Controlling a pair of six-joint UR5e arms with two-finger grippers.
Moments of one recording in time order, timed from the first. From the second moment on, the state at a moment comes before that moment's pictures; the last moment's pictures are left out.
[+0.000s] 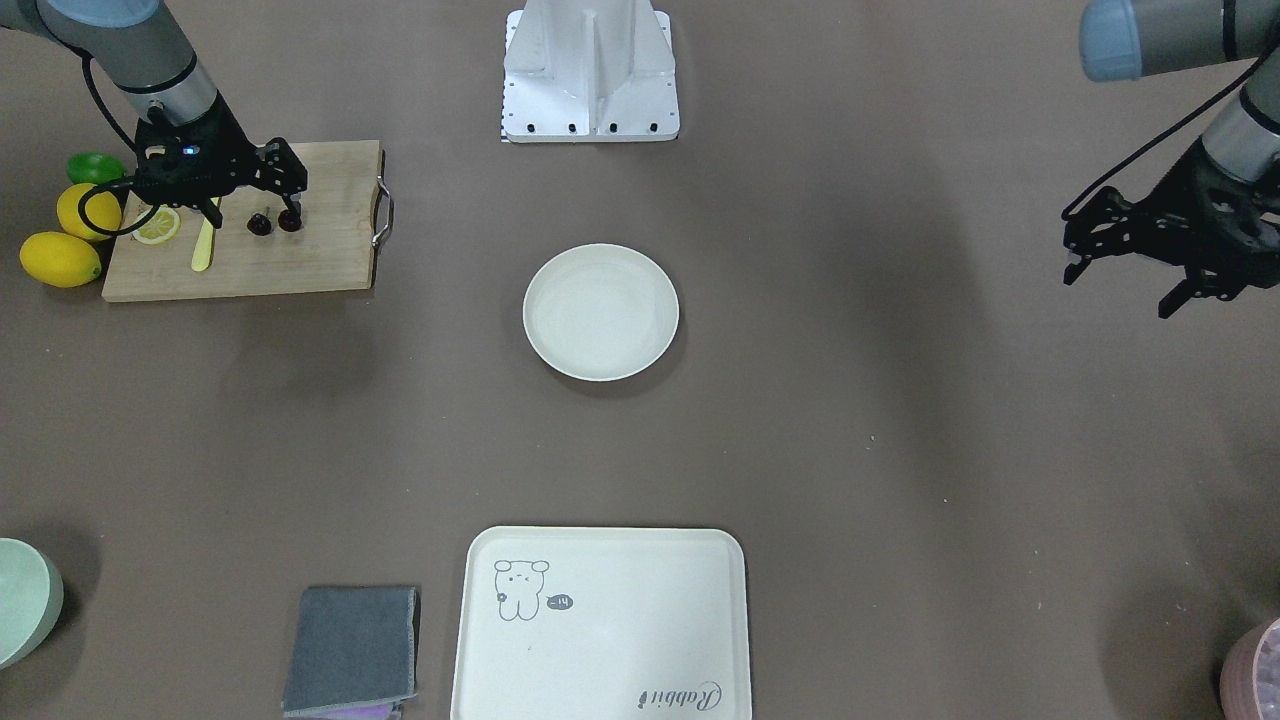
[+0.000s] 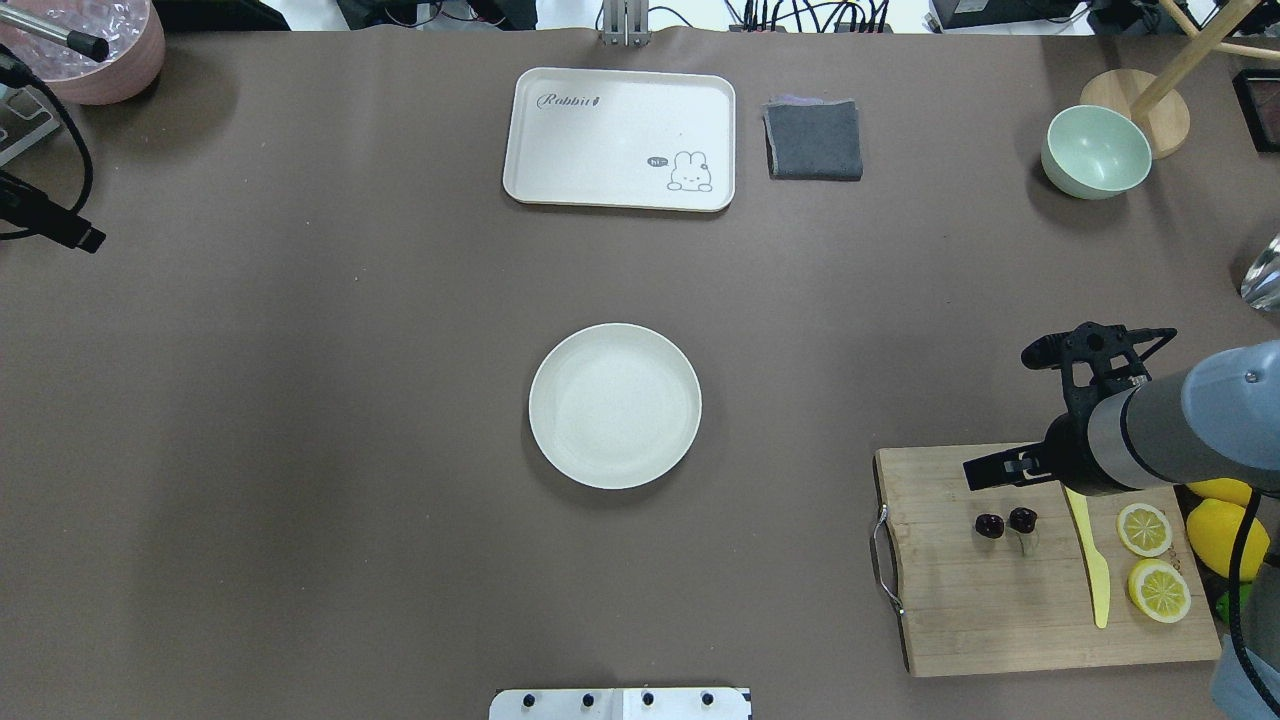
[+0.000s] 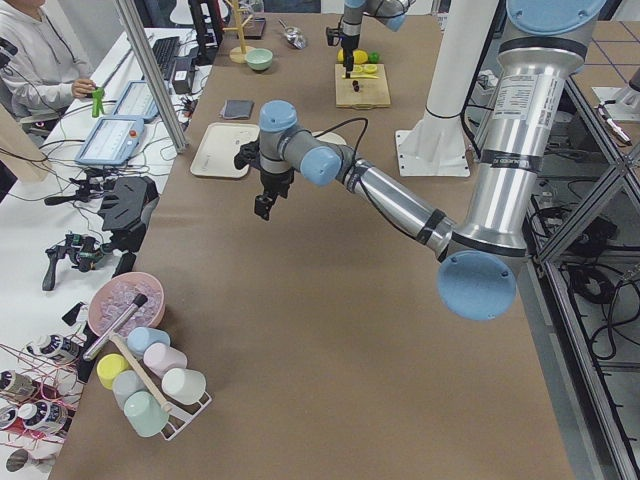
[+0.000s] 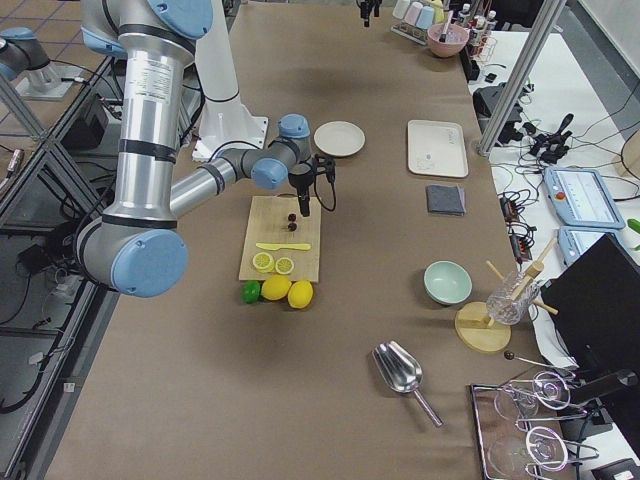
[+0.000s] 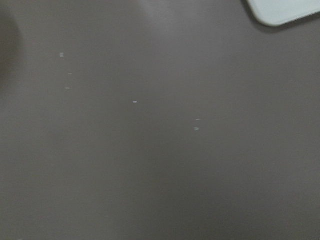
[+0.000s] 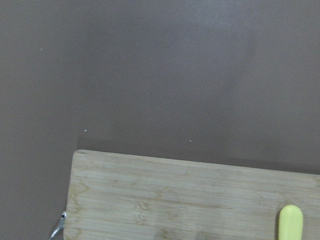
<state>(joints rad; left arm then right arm) -1.18 -1.71 -1.94 -1.61 -2.22 -0.15 0.56 -1.72 2.14 -1.27 1.88 1.00</state>
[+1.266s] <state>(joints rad) -1.20 -1.68 -1.94 -1.62 -2.22 -0.12 0.44 -1.77 2.04 -1.12 1.84 1.07</state>
